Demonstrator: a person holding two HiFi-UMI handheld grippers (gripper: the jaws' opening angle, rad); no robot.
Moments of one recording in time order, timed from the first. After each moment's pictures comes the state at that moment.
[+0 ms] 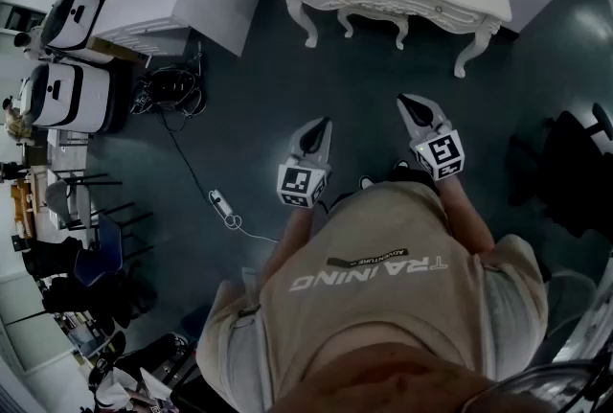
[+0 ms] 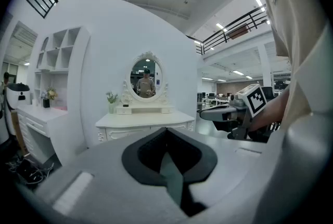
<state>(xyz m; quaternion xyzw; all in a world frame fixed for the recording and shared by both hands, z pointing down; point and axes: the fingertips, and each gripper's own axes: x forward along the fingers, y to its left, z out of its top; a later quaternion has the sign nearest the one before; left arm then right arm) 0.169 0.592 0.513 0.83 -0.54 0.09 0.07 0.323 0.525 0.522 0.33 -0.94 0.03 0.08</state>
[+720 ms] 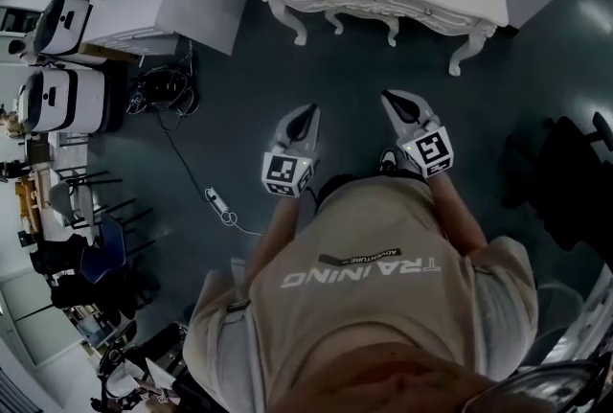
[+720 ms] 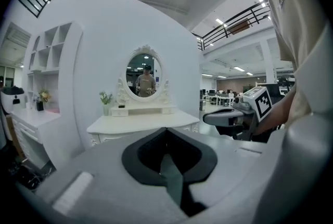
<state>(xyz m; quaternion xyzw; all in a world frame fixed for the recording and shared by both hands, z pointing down) 0.211 0.459 0.505 0.83 -0.55 0.11 0.07 0.351 0.417 0.531 0.29 -0.95 0.04 0.06</state>
